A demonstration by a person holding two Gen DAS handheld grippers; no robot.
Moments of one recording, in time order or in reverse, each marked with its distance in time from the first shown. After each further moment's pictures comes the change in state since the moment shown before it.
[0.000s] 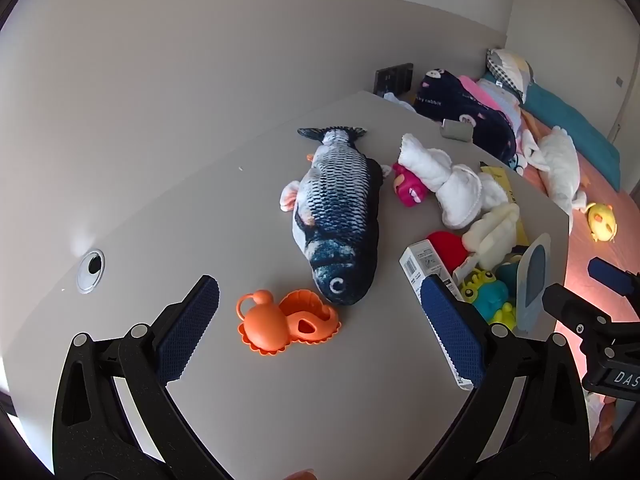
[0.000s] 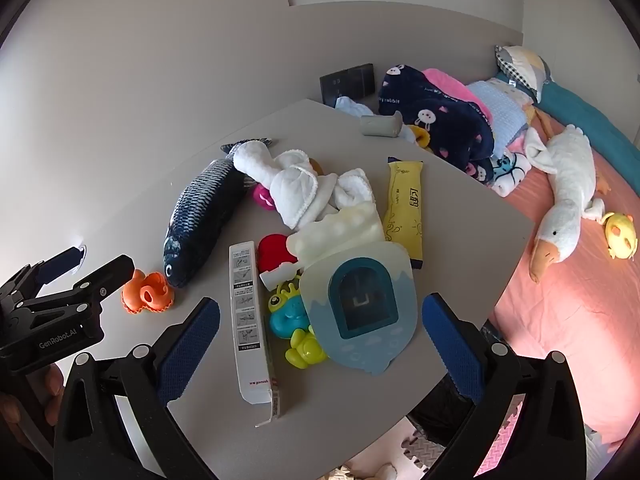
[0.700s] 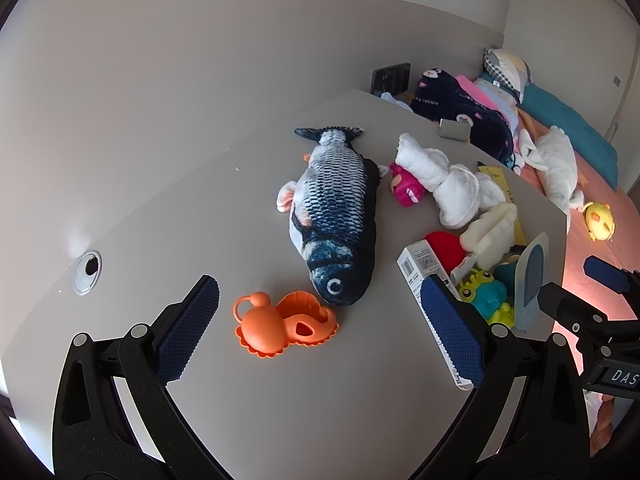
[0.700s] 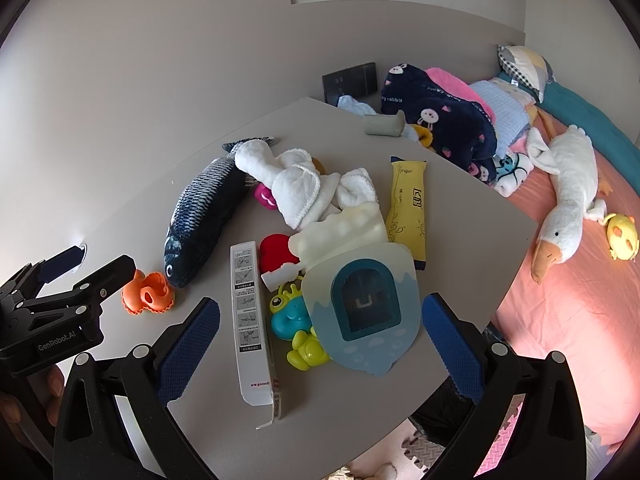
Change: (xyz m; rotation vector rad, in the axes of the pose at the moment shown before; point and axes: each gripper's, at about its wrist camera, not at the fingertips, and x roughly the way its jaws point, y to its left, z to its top) left arm 0.000 0.001 0.000 0.000 0.001 -0.012; right arm 0.002 0.001 0.002 0.001 0.005 -0.001
